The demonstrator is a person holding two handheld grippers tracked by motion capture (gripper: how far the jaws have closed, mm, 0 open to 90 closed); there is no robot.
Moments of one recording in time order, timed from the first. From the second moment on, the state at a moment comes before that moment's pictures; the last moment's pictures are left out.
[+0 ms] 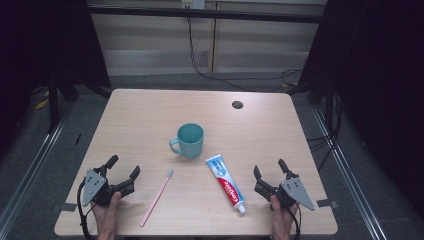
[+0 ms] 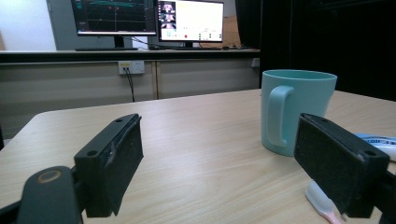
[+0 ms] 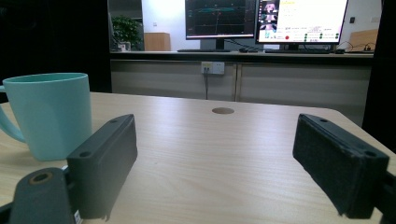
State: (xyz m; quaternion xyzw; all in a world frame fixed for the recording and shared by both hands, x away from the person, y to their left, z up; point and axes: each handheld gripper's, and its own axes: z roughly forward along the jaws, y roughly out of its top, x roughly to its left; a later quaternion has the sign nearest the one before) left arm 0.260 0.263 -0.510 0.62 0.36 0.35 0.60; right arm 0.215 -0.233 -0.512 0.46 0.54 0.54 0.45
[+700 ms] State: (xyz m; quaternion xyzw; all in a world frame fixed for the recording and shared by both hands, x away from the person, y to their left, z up) left arm 0.270 0.257 -0.506 0.64 0.40 0.31 0.58; right arm 0.216 -0.233 -0.512 0.46 0.54 0.54 0.45
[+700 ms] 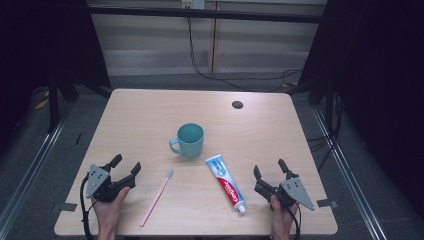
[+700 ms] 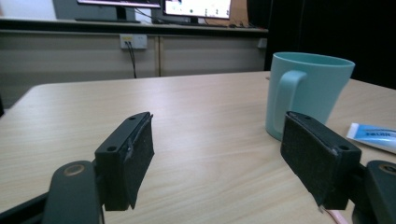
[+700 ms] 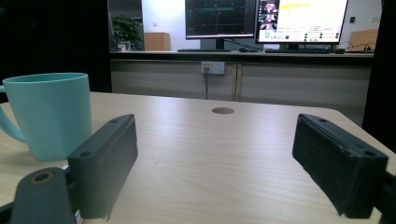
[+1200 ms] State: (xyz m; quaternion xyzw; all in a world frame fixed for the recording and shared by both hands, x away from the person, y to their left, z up) left arm 0.267 0.238 -0.448 0.71 0.39 0.26 0.53; right arm 0.216 -0.233 -0.512 0.46 0.54 0.54 0.45
